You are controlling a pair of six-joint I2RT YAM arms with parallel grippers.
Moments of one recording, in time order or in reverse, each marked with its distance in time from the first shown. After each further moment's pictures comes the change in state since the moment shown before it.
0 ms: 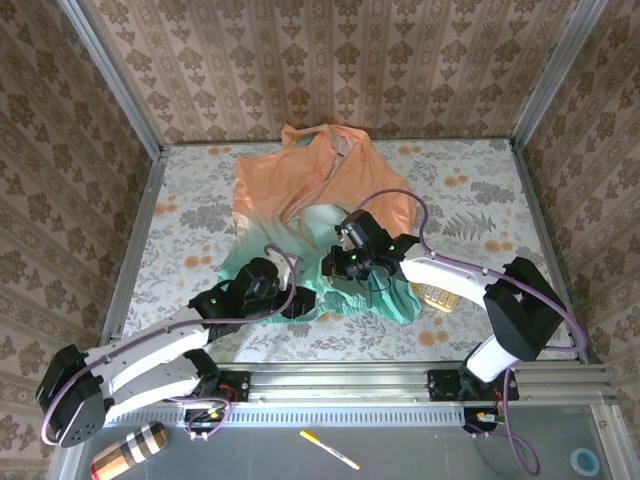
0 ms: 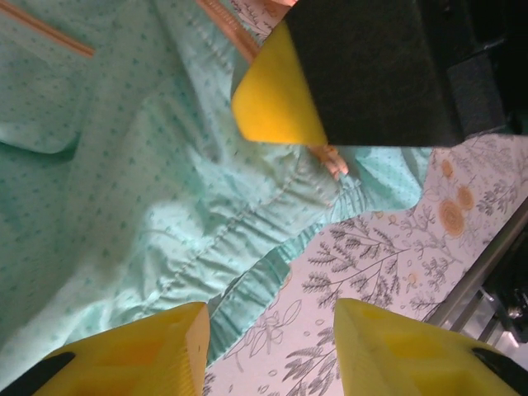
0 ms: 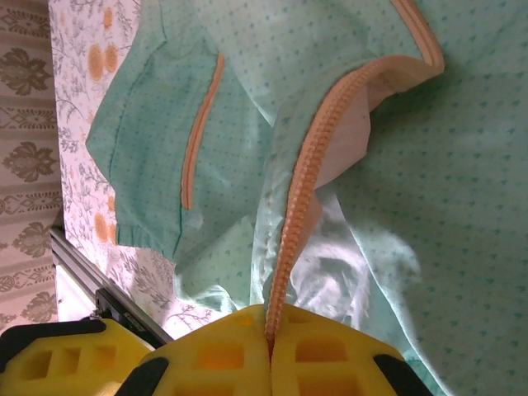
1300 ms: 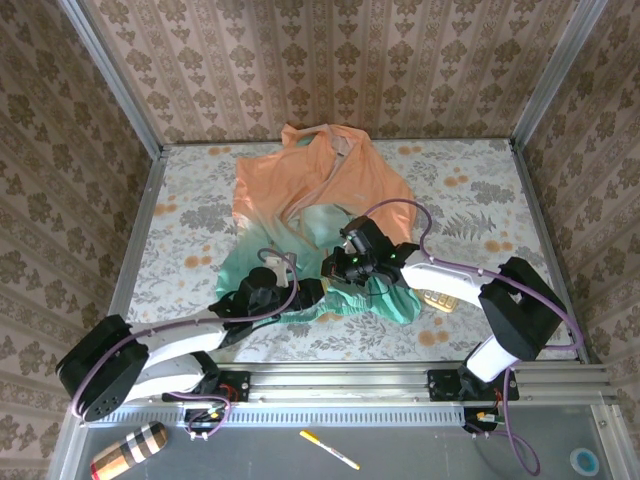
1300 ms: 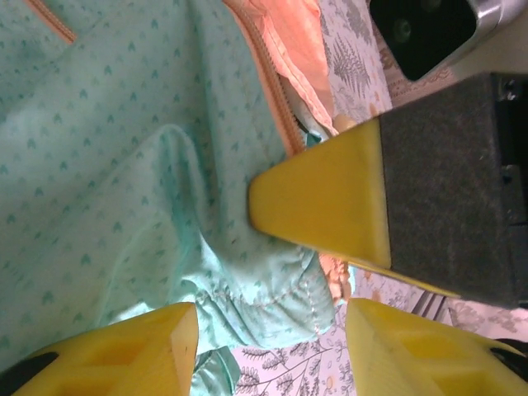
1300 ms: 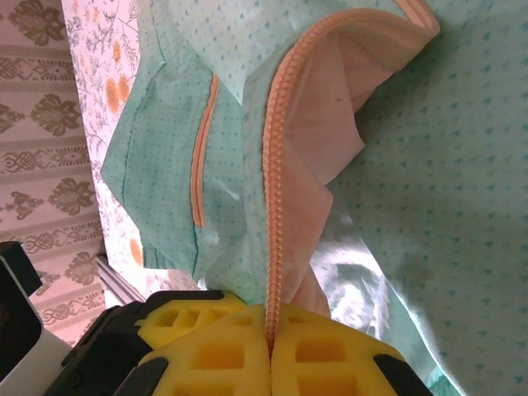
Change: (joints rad) left arm 0.036 0.228 -0.234 0.715 0.042 -0.422; right arm 0.000 0.001 -0.111 0.195 -0.023 0.192
